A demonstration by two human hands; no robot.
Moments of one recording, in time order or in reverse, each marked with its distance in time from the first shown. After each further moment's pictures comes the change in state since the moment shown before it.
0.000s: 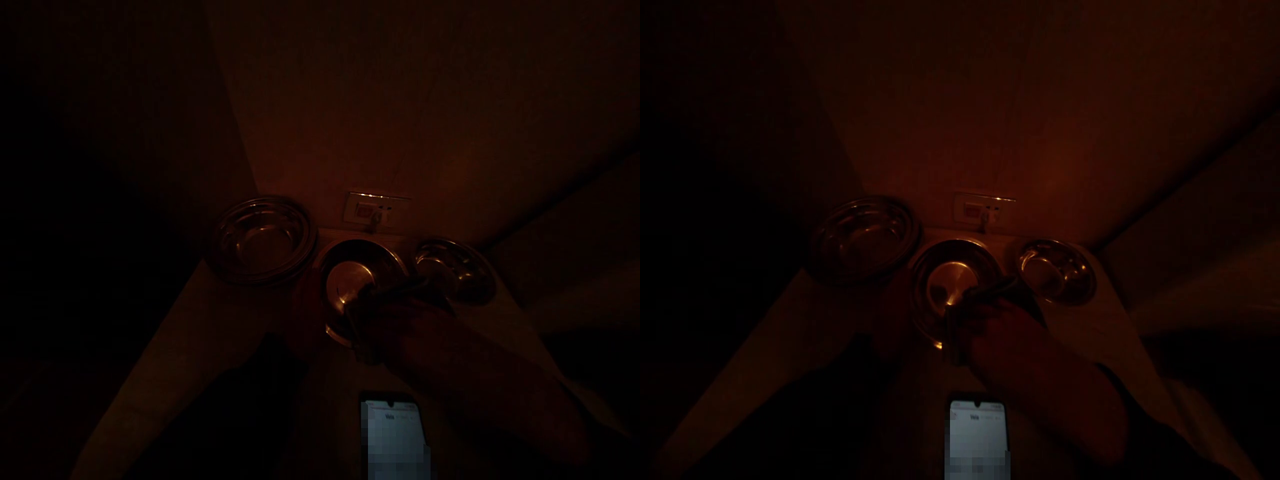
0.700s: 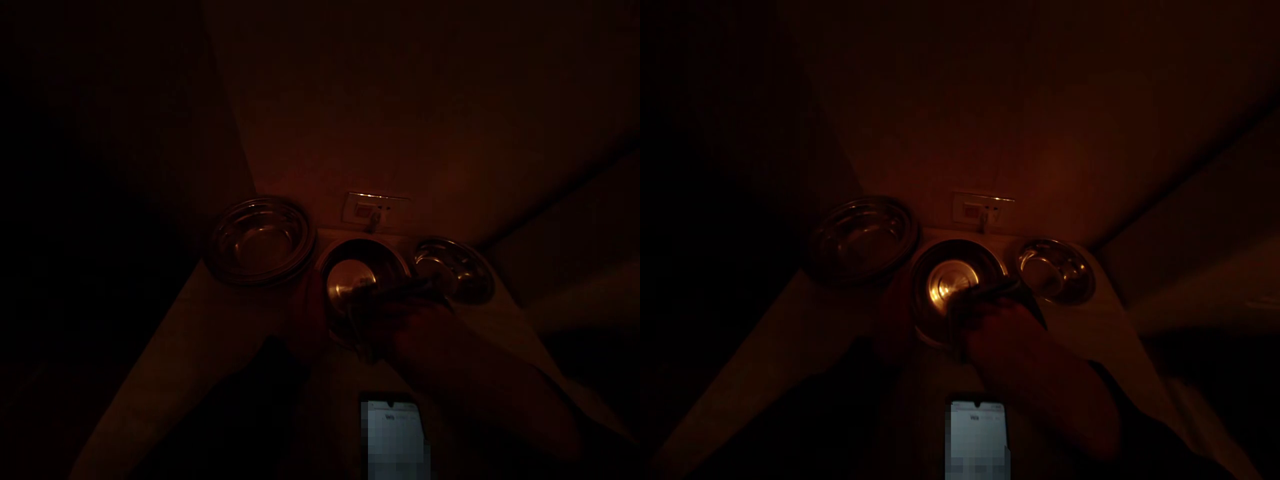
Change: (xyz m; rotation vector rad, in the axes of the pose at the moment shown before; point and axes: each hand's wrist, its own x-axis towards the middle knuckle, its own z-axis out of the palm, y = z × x) left_hand -0.011 0.007 0.004 0.040 0.051 0.031; right_hand 0.002 0.002 0.008 -0.093 -0.108 0.085
